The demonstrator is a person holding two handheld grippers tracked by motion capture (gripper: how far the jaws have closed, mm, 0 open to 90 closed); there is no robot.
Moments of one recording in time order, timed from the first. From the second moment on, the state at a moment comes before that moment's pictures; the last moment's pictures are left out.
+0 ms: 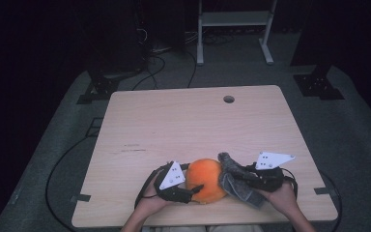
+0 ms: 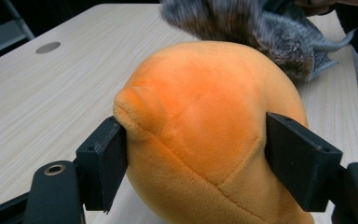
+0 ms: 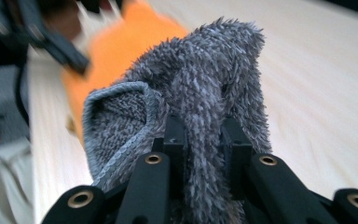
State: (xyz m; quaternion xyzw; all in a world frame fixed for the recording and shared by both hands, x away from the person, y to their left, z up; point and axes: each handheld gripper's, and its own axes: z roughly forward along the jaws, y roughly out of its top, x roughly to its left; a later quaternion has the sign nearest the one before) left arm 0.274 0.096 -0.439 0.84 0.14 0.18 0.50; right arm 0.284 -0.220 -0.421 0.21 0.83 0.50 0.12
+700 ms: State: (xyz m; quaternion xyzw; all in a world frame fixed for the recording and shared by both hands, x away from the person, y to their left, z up) left arm 0.265 0.083 -0.439 0.83 0.09 0.20 0.51; right arm 0.292 -0.194 -0.415 0.23 0.81 0.54 0.08
